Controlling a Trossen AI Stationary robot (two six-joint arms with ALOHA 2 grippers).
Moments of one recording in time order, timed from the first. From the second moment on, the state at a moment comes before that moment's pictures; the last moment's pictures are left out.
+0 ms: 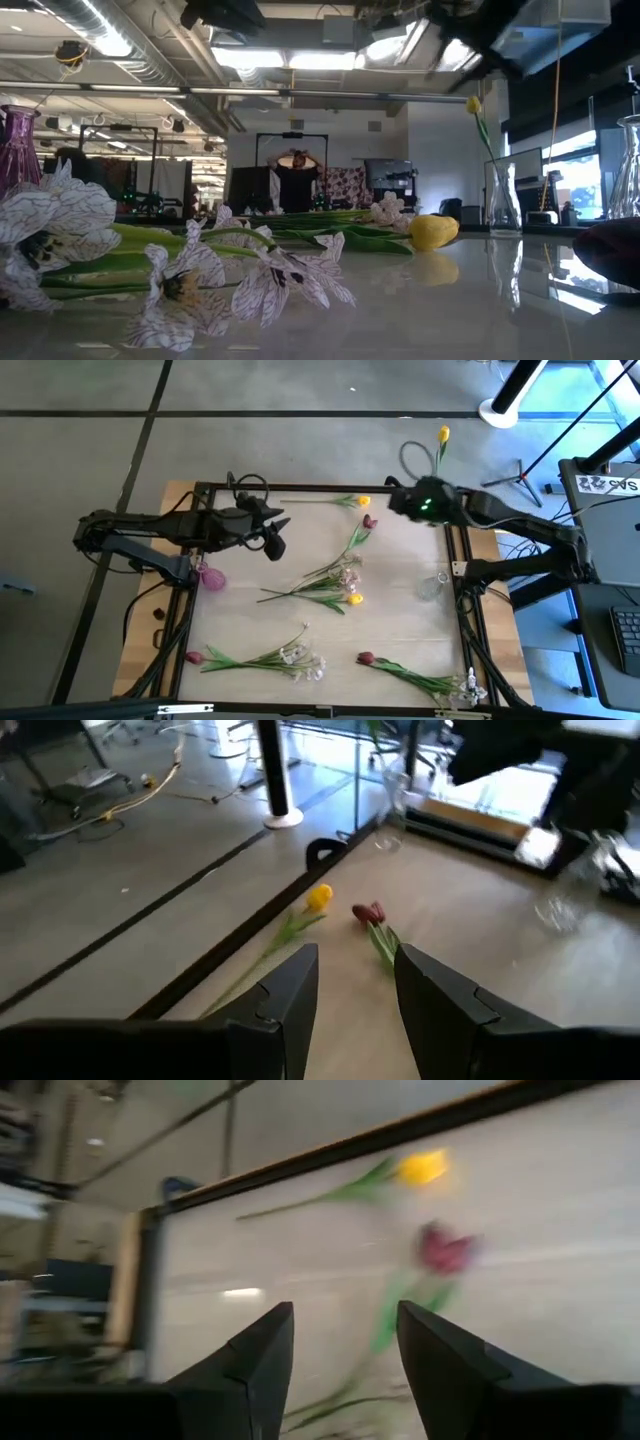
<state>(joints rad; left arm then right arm) -0.02 1.14 1.10 -0.47 -0.63 -0.28 -0.31 1.14 1.14 -0.74 0.26 1.30</state>
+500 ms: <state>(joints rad) -0.24 1.14 1.10 -0.64 -0.64 -0.30 -0.26 1.61 1.14 -0.26 0.40 1.89</state>
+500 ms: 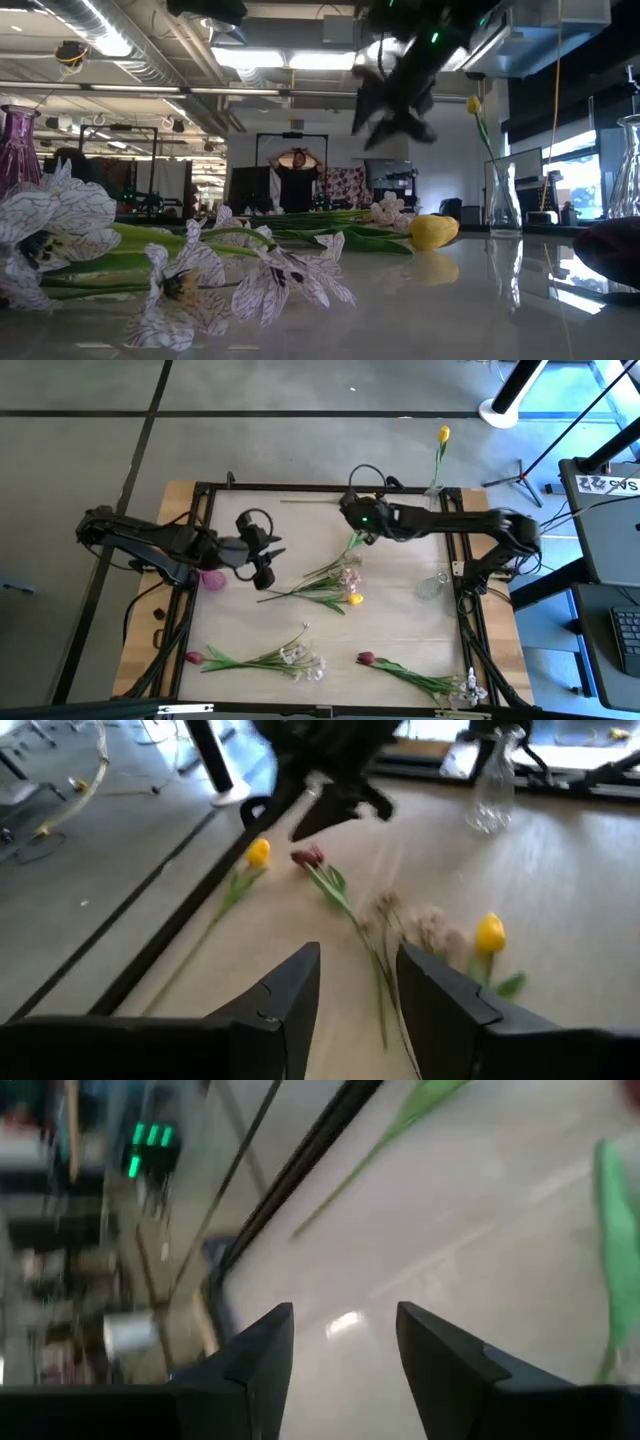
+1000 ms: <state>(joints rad) -0.29 1.06 1.10 -0.89 -0.85 -0.56 -0.49 1.81 1.14 -0.23 0.42 1.91</state>
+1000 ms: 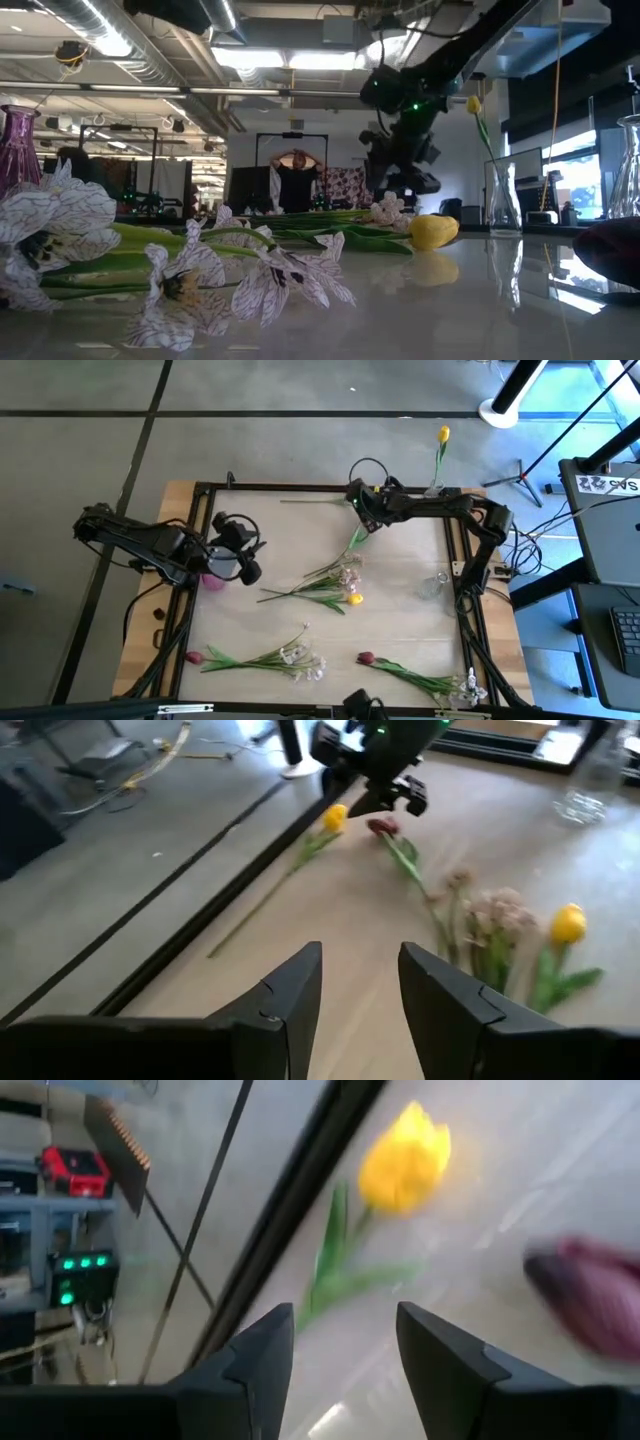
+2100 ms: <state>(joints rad) -0.12 1.06 1.10 -0.83 -0.87 -0.48 -0.62 1.96 1.14 -0.12 0.31 2.07</state>
